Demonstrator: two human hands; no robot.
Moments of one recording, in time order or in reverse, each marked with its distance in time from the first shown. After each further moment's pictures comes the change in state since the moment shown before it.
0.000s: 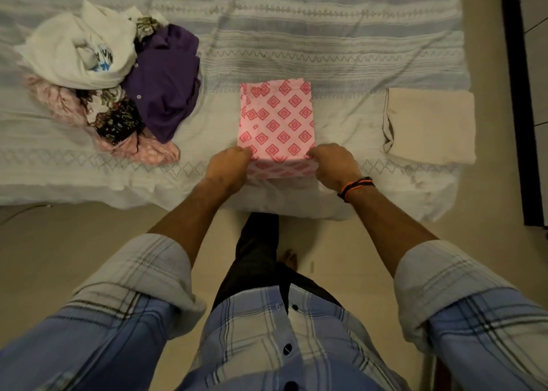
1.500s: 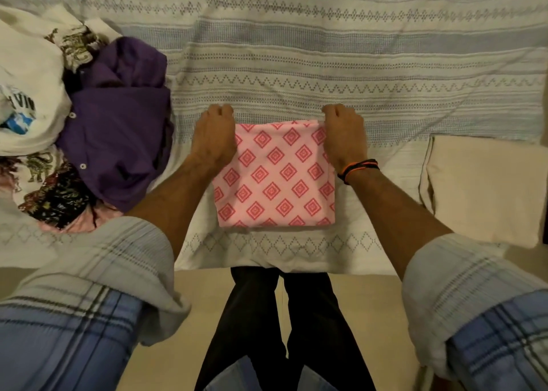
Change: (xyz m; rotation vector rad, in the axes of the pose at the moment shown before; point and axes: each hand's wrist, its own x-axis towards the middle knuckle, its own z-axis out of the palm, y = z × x) left_hand 0.283 -0.079 -0.015 -0.230 0.121 -0.148; right_hand 0.274 0.063 -0.010 0.076 0.185 0.165
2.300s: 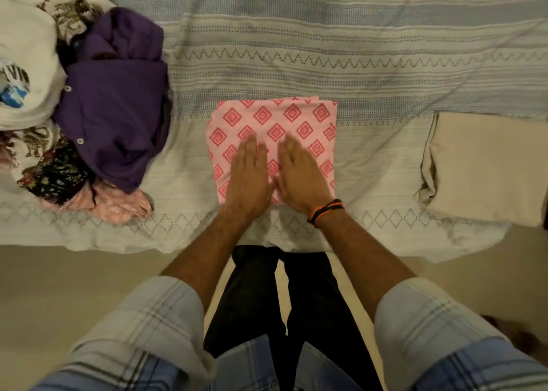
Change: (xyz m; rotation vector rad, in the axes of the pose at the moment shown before) left_hand -0.109 0.035 0.090 0.030 -0.123 0.146; right_hand -0.105 -0.049 0.065 0.067 -0.302 -0.196
